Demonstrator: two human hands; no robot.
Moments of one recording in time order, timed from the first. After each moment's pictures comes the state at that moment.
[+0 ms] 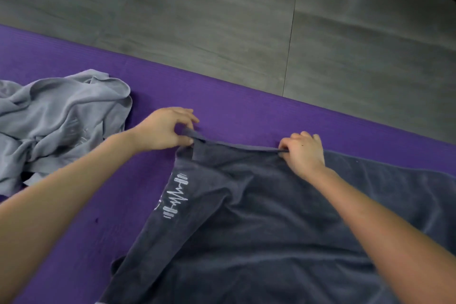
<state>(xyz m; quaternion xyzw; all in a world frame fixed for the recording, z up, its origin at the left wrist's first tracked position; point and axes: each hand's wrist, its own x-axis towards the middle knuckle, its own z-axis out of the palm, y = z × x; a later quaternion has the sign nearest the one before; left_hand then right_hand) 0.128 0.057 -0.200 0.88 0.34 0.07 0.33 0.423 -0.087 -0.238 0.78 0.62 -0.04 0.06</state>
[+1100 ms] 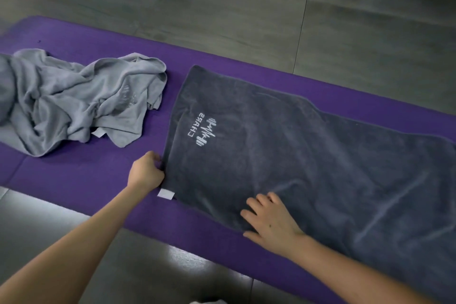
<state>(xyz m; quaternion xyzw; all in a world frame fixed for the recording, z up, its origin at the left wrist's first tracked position) 0.016 -0.113 -0.230 0.61 0.73 0.03 0.30 0.271 -0.287 -0.242 0.55 0.83 -0.07 0.07</state>
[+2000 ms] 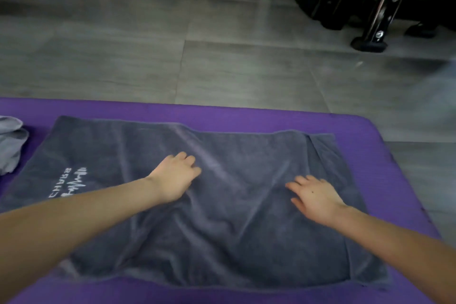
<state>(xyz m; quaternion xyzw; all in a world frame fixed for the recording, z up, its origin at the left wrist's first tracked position) 0.330 -0.185 -0.158 0.96 0.17 -0.19 -0.06 0.585 -0.413 -0.185 0.78 0.61 -0.02 0.14</state>
